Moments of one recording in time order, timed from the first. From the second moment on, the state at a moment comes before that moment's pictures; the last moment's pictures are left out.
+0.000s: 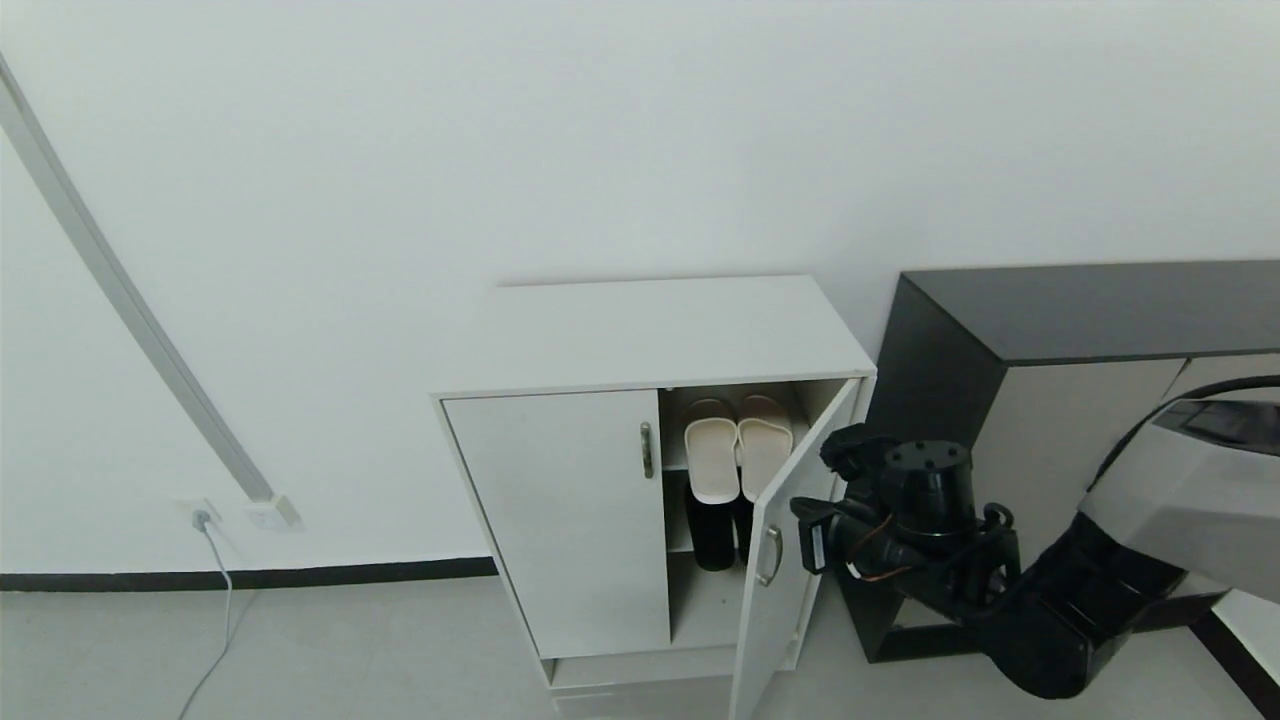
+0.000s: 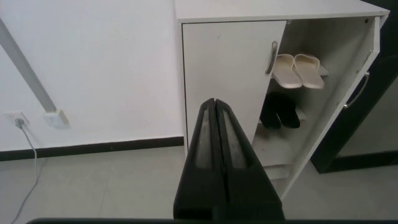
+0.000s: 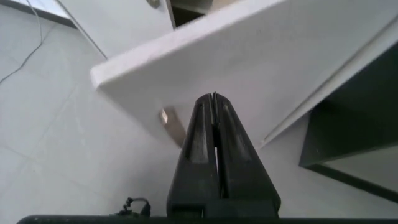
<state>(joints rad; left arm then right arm) 0.00 0.00 0.00 0.00 0.00 0.00 0.56 2.14 -0.76 -1.05 -0.06 0.07</state>
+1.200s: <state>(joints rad) 0.00 0.00 0.00 0.00 0.00 0.00 0.64 2.05 -0.46 -1.30 0.12 0.05</state>
